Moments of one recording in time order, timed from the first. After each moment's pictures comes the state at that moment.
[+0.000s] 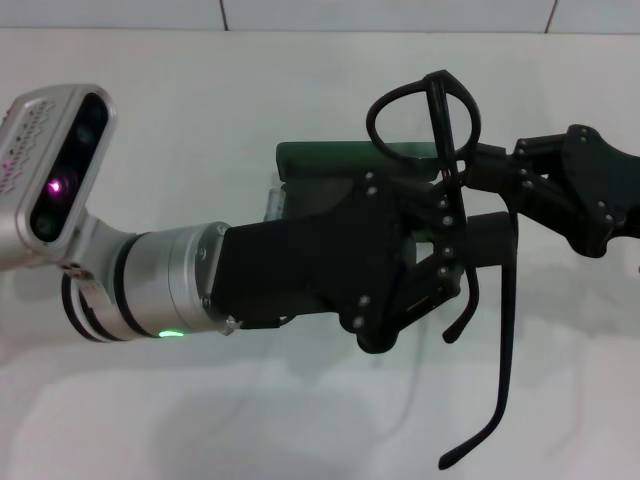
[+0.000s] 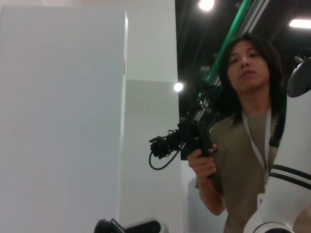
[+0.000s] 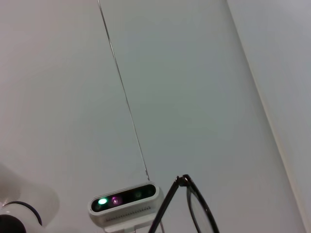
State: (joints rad) left arm -0.54 -2.10 1.66 0.37 0.83 1.88 -0.86; right arm 0.47 2.02 -1.17 -0.70 -1.29 -1.75 1.39
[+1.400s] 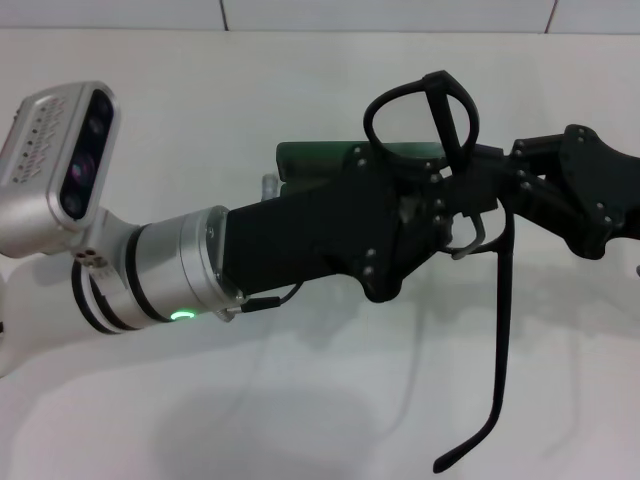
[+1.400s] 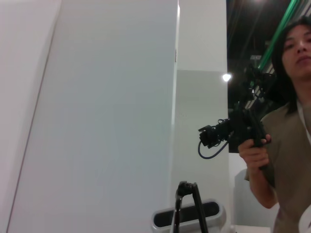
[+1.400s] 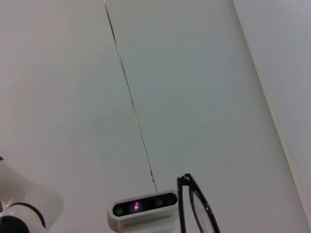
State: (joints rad) left arm -0.53 -2.11 1.66 0.34 0.76 1.77 -0.87; right arm 0.48 2.02 -1.17 -0.69 -1.29 -1.76 1.38
